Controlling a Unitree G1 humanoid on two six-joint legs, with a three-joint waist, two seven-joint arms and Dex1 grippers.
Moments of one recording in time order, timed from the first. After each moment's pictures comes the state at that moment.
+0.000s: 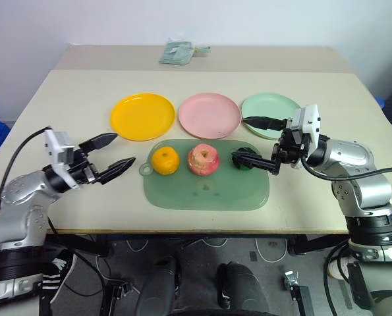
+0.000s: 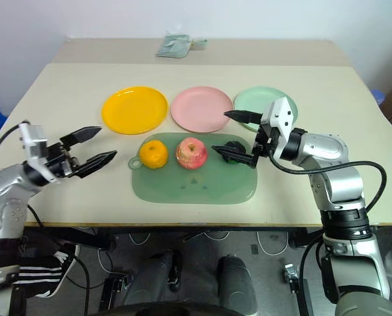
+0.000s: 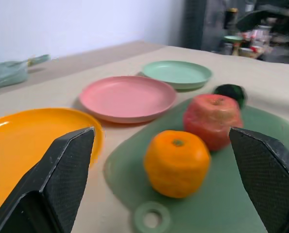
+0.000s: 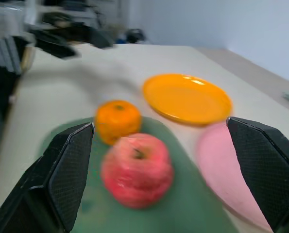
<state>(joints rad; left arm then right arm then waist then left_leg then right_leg) -0.26 0.63 0.25 0.04 -0.59 0.17 -1.09 -0.50 -0.66 -0.04 -0.12 0.50 0.30 1.11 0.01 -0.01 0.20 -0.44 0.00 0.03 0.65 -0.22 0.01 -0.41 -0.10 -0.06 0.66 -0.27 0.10</state>
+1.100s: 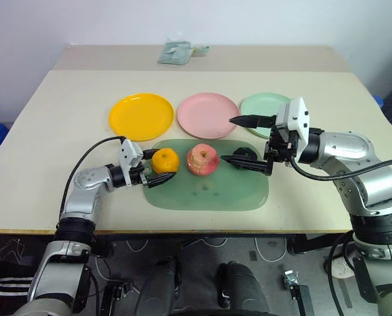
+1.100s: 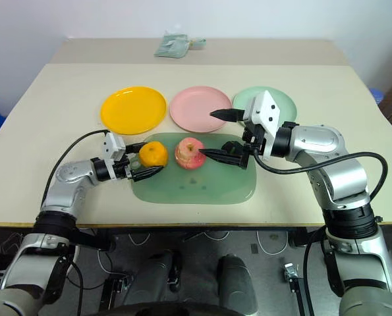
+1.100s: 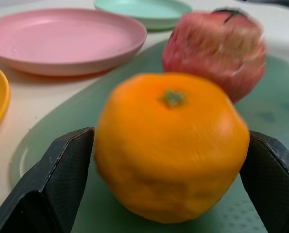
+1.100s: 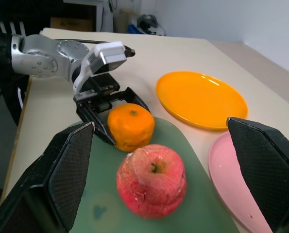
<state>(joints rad) -0.49 0.46 -0.01 0.48 -0.28 -0.06 -1.12 -0.56 -0.68 0.02 -0.25 0.49 0.44 1.01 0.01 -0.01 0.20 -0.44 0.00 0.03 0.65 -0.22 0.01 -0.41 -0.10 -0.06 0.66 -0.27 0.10</state>
